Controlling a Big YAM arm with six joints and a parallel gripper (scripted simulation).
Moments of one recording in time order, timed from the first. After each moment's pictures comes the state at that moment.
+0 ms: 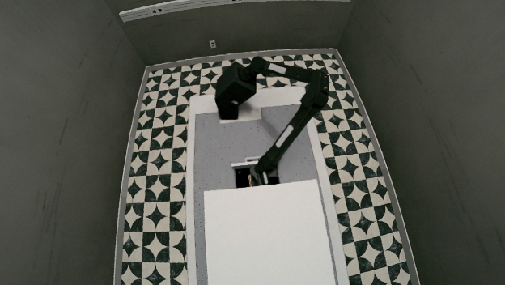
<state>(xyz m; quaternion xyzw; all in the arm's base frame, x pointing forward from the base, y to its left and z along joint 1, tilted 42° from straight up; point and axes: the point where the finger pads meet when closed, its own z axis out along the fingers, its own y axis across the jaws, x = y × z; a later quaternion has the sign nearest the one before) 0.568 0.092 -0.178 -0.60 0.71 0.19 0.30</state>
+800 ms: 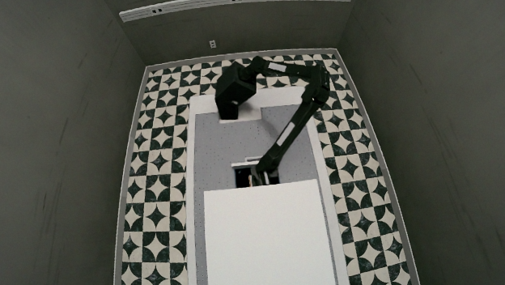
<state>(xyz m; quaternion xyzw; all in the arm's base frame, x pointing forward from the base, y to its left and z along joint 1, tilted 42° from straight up) 0.576 0.078 -0.156 -0.60 0.71 0.18 0.31</state>
